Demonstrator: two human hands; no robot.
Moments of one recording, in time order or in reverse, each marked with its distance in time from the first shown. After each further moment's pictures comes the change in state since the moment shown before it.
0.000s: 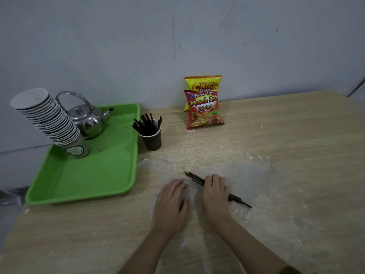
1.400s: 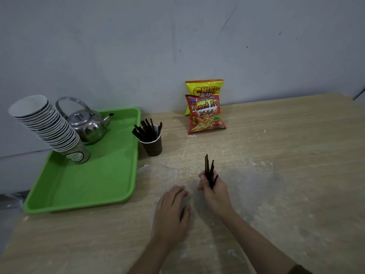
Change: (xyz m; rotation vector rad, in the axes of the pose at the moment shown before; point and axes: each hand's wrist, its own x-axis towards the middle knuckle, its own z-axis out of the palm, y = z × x) left_hand 0.001 0.001 0.001 0.028 0.037 0.011; right_hand 0.032 0.009 -0.017 1.144 -0.356 0.213
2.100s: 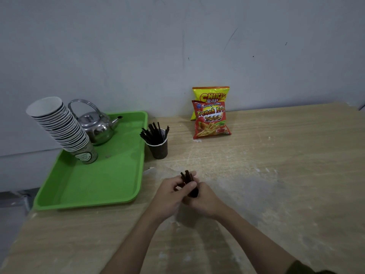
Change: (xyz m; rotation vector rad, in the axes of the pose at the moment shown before) left_hand 0.056 0.033 -0.072 -0.884 -0.225 -0.281; right_hand 0.001 -0.035 0.019 -0.123 -0.501 0.044
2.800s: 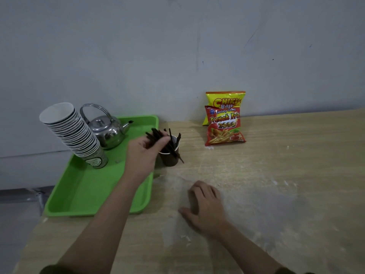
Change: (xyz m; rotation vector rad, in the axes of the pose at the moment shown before) left_hand 0.053 0.070 -0.079 0.065 0.485 0.256; right_hand 0.024 0.033 0.020 -0.693 0.197 -0.206
